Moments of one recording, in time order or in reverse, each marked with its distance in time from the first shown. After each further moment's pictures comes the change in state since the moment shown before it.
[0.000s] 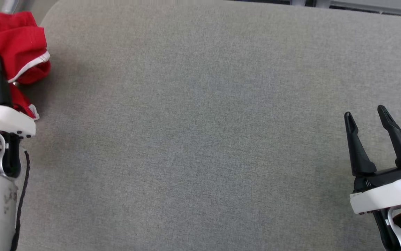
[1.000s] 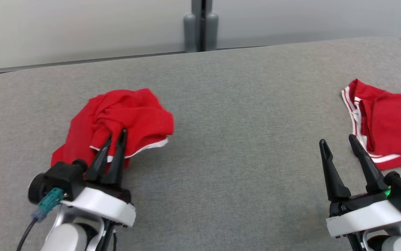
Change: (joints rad) left arm 0.617 -0.118 -0.174 -0.850 0.142 0.137 0.208; right arm 0.089 0.073 0.060 0.054 0.035 0.000 -0.064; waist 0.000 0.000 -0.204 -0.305
